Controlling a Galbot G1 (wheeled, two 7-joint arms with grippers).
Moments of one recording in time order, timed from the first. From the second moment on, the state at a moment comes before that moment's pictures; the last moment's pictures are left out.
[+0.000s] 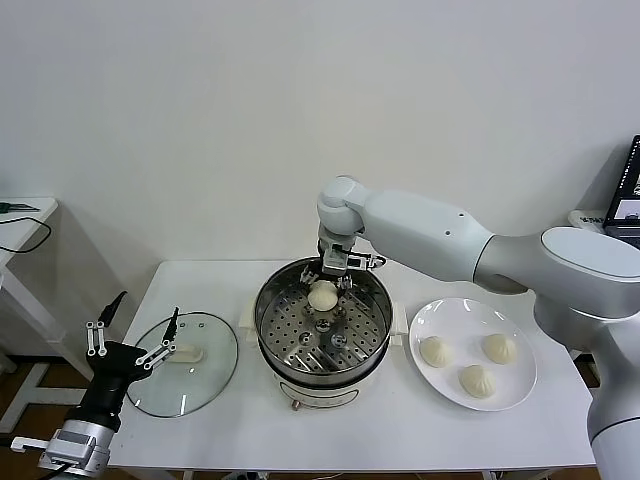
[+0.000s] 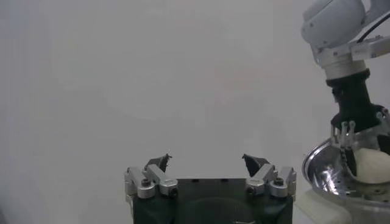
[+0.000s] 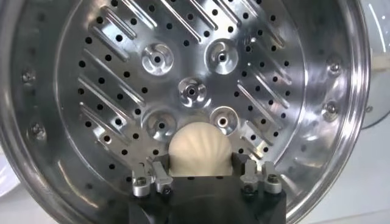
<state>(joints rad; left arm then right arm) 1.66 -1.38 -0.85 -2.31 0.09 0.00 0.22 0.42 1.30 -1.13 1.08 -0.25 0.60 -1.17</state>
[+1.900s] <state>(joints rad) 1.64 -1.39 -0.77 -2.29 0.12 -0.01 0.21 0.09 0.68 -0.96 1.27 0.05 -0.27 -1.12</state>
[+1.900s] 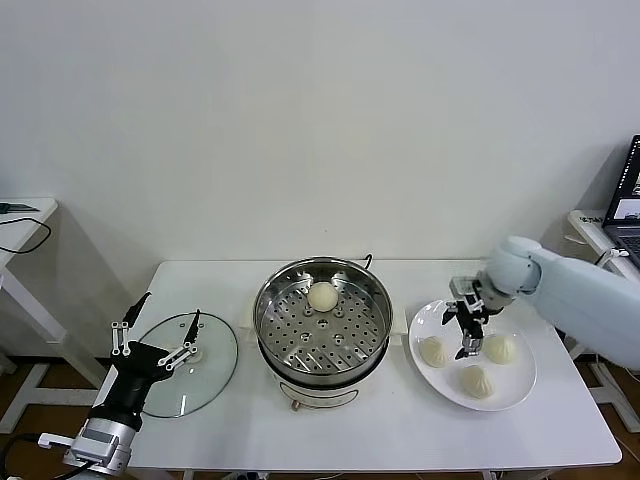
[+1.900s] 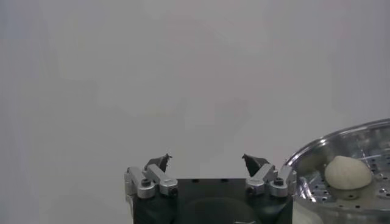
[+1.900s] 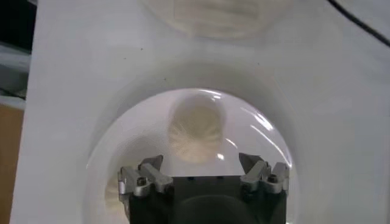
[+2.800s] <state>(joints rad) 1.64 -1.39 -0.76 -2.29 0.12 0.00 0.21 -0.02 0.72 -0.85 1.23 0.01 -0.27 -1.09</state>
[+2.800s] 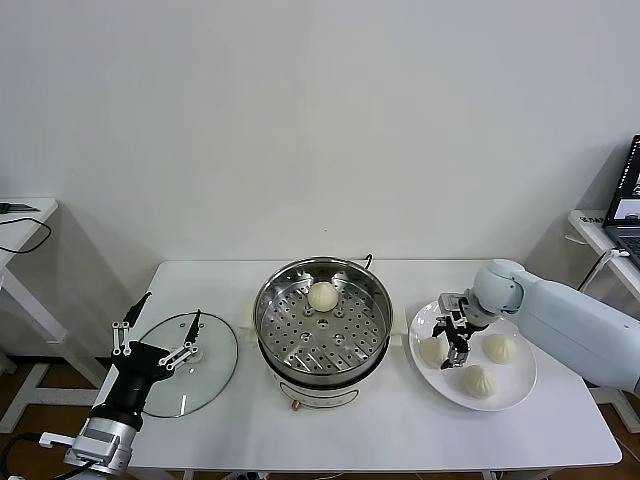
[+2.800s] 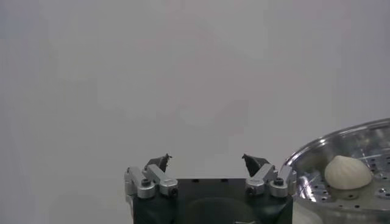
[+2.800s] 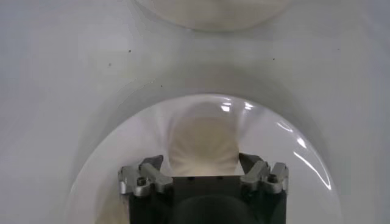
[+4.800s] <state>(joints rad) 1.66 -1.38 -0.79 -2.37 0.10 0.00 0.19 0.85 0.97 -1.42 1.62 0.63 -0.68 -1.04</state>
